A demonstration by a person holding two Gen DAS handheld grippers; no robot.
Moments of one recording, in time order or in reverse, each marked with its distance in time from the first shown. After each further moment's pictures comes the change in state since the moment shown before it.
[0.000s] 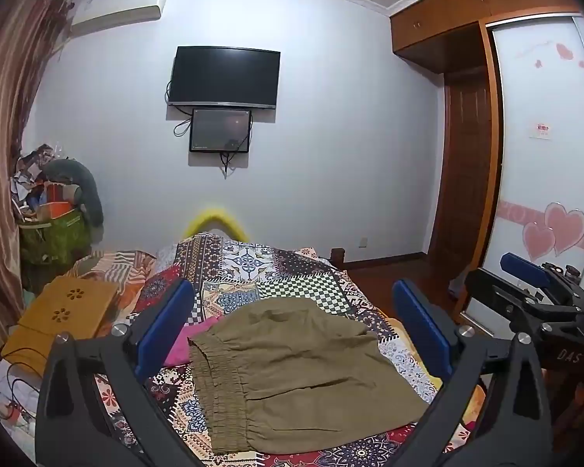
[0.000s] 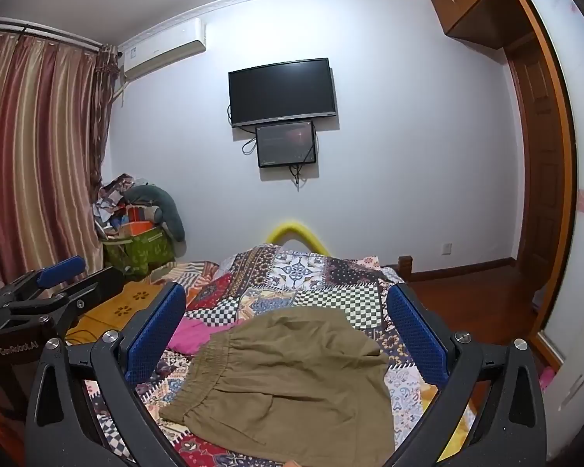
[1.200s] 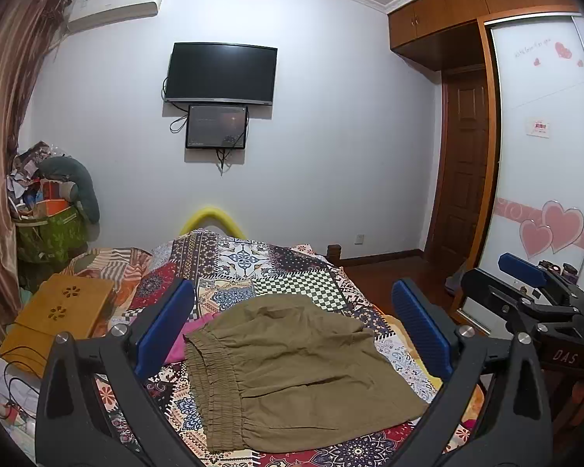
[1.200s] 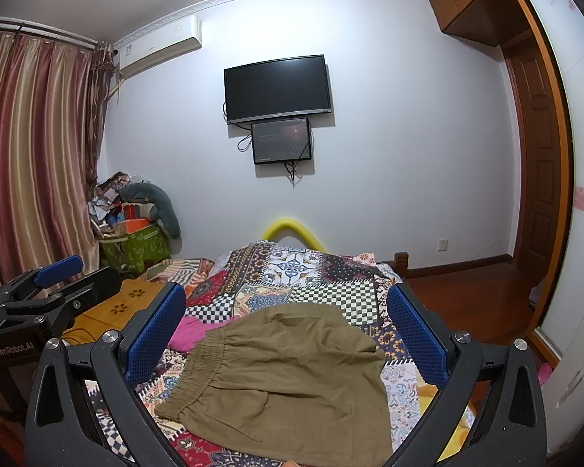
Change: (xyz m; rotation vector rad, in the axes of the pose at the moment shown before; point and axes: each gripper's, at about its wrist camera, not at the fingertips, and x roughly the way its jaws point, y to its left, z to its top) left arm 0.007 0.000 -0.005 -0.001 0.014 -0.012; right arm 0.001 -0.001 -0.001 0.007 0.010 -0.013
